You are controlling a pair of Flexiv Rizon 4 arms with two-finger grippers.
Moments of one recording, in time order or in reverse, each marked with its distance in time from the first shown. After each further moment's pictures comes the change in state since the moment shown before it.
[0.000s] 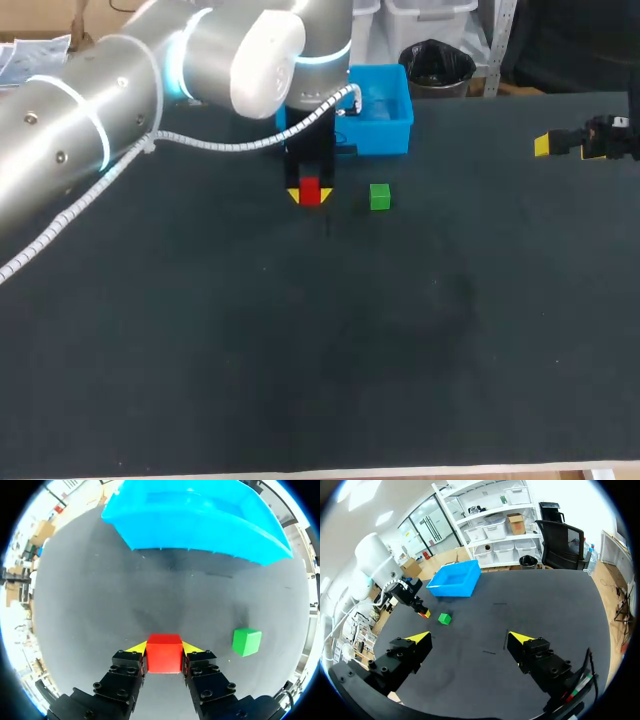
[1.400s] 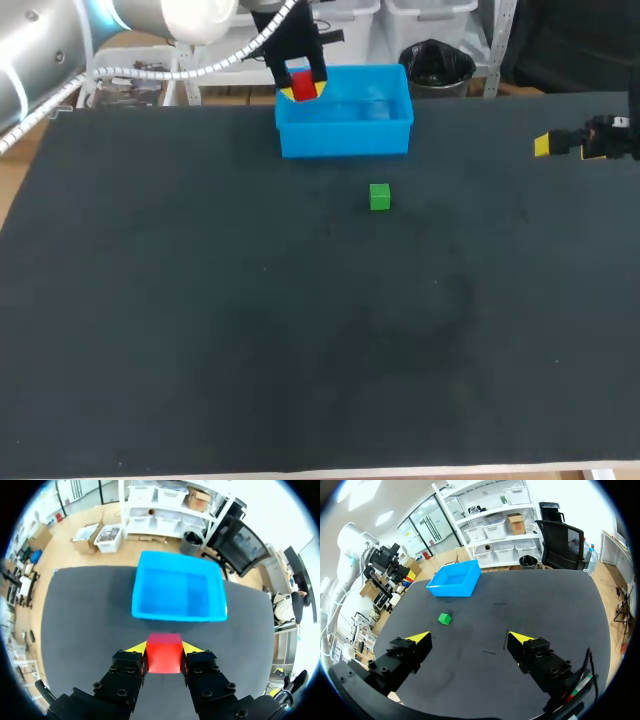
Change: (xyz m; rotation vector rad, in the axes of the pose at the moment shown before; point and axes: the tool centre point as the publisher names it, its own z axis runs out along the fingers) left arm -0.072 0.004 -0.143 0.213 -0.283 -0.040; right arm 0.000 0.000 0.000 0.000 0.000 0.000
